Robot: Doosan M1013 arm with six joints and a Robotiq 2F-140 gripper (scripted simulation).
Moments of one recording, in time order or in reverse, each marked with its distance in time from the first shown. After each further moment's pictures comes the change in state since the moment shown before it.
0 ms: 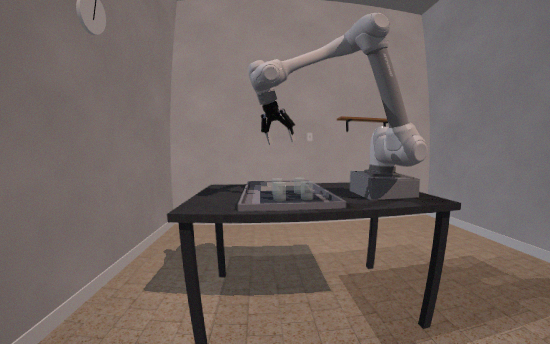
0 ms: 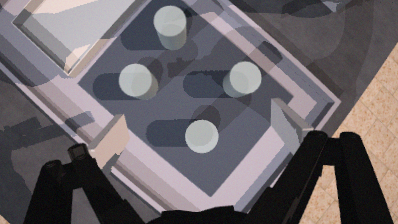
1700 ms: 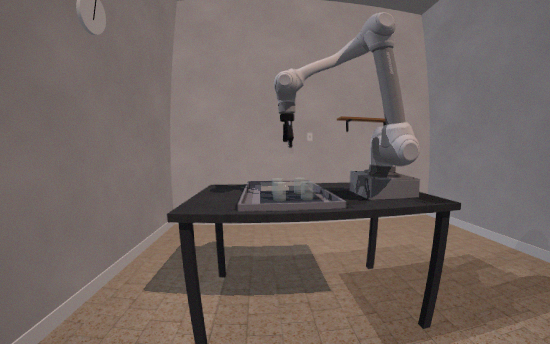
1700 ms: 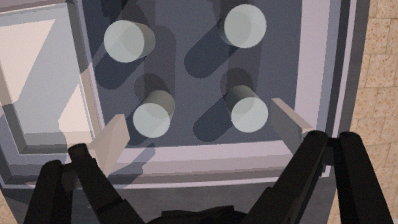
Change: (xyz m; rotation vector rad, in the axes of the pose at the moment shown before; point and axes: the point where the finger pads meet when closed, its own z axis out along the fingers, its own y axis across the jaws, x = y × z) arm 0.039 -0.011 0.076 -0.081 -0.368 0.759
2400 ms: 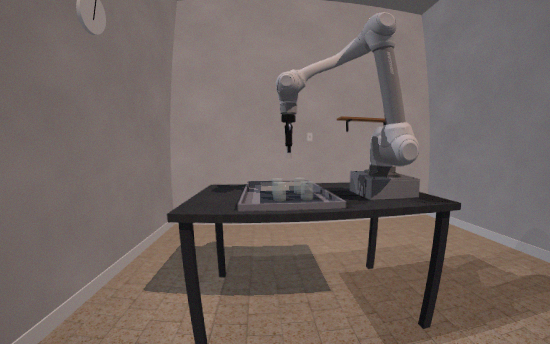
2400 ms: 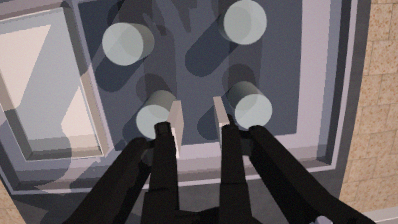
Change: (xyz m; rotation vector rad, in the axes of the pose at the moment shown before) arm 0.003 -0.003 0.004 -0.002 -0.028 0.050
